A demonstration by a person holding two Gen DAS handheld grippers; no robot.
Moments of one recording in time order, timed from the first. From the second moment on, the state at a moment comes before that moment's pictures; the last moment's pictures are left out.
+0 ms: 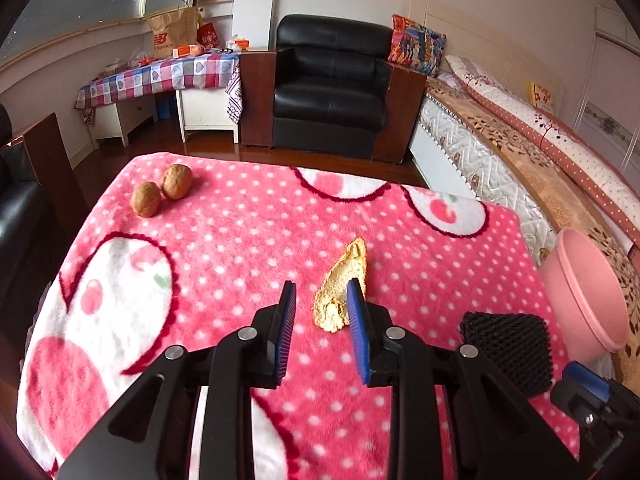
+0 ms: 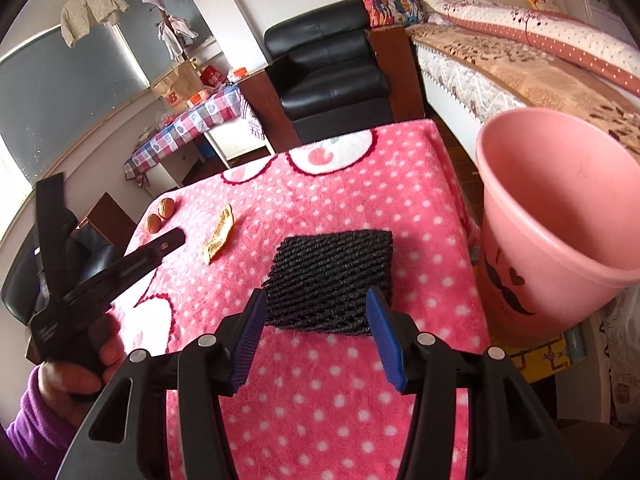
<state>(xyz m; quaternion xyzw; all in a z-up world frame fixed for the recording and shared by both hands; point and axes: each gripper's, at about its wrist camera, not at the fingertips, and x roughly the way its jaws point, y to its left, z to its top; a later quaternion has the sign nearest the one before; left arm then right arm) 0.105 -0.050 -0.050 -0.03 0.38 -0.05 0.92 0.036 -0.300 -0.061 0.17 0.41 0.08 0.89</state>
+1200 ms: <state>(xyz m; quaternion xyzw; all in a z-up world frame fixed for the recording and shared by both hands) 0.089 -0.047 -0.059 -0.05 0.40 -0.09 0.91 0.110 -0.293 -0.083 0.22 0.44 0.03 0.87</state>
